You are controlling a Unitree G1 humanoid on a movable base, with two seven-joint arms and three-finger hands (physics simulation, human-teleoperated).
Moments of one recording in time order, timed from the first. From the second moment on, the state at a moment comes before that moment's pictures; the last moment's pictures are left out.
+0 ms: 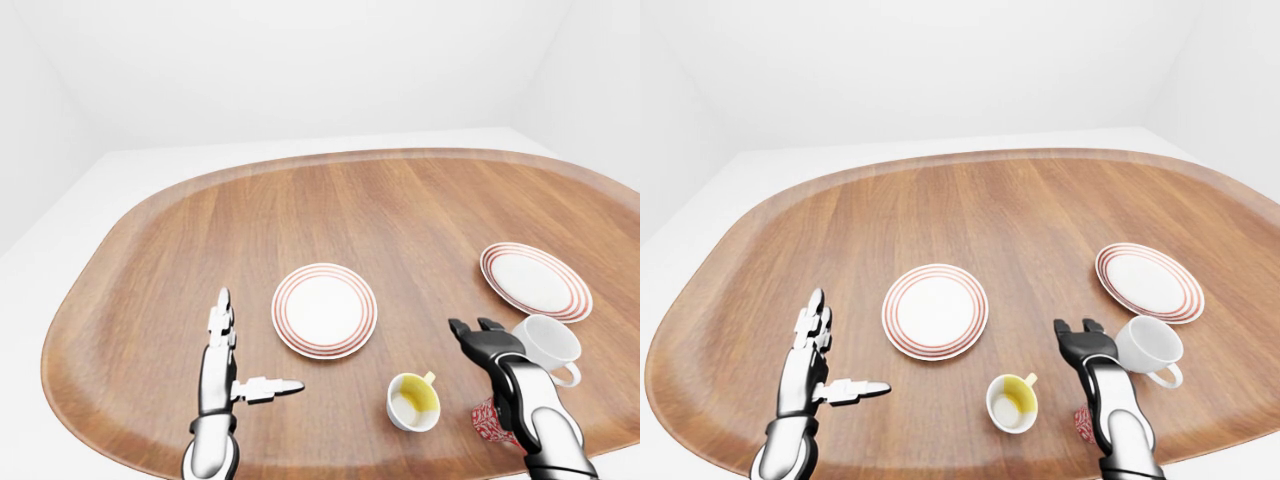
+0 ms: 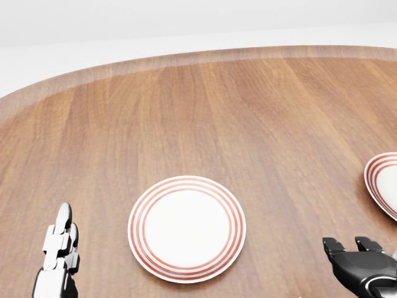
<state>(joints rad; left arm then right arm) 0.40 0.01 -0.07 -0.28 0.13 -0.09 0.09 0.06 -0.29 -0.20 0.01 -1.50 -0.09 0.68</state>
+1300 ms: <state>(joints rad) 0.41 0.01 -0.07 -0.28 0.13 -0.09 0.10 0.14 -0.30 -0.17 0.13 -1.51 -0.04 0.66</state>
